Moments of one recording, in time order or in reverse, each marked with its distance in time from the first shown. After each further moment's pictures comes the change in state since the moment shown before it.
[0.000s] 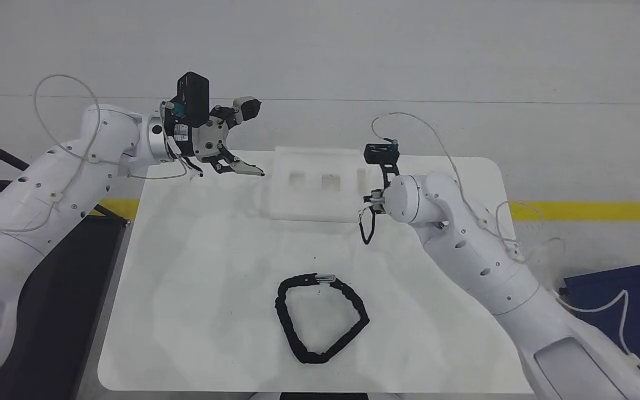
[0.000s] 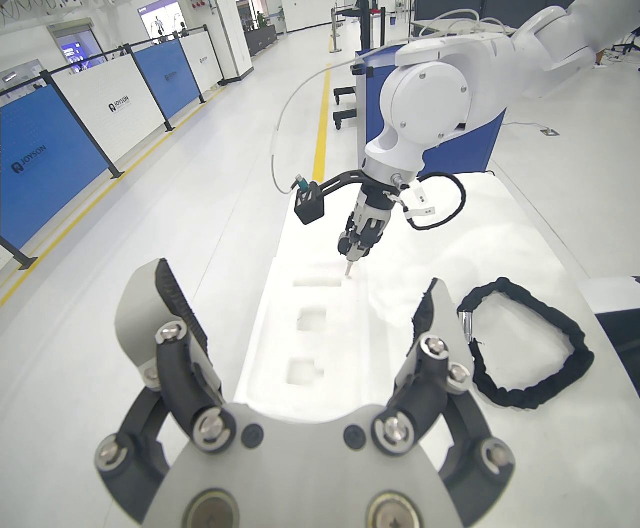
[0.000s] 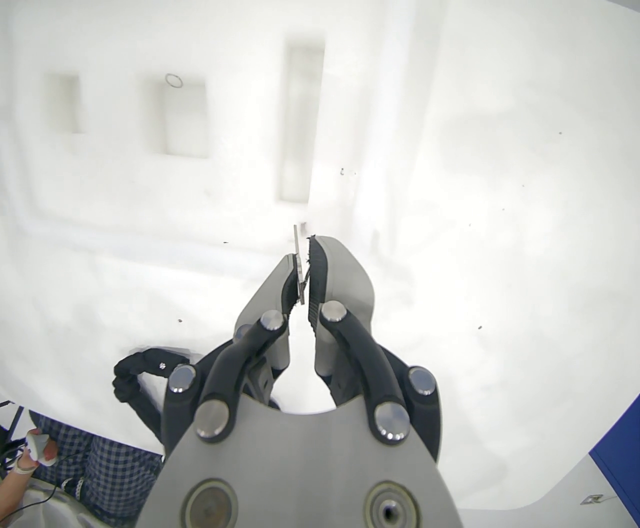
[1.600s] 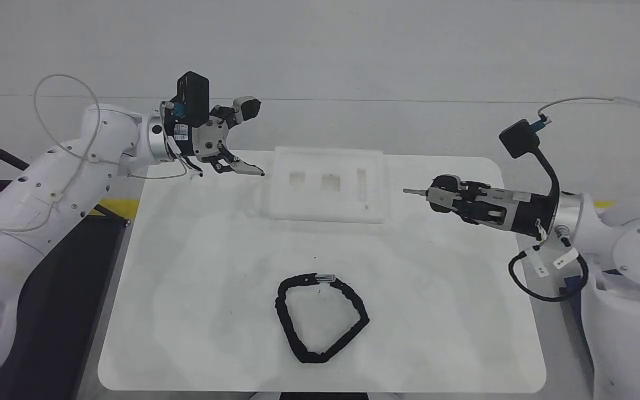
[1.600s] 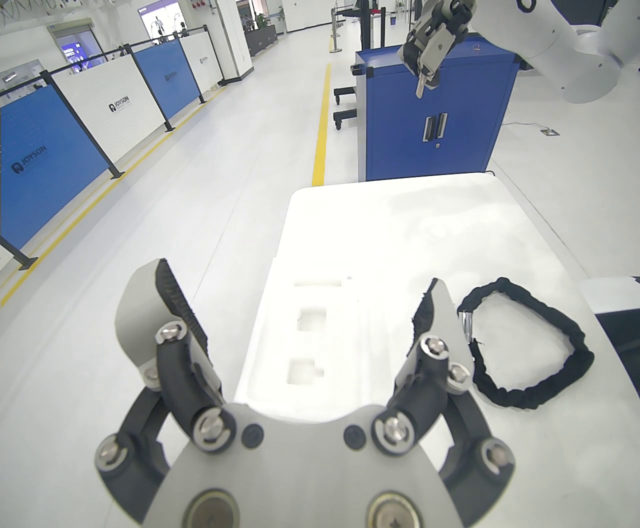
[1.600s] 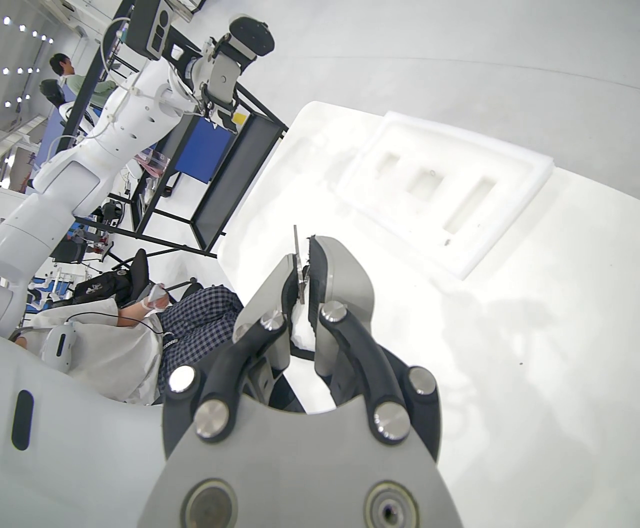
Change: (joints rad) left arm 0.000 0.000 0.000 0.000 0.000 0.000 0.000; right arm -0.466 0.172 0.865 -0.598 0.661 -0.629 0.163
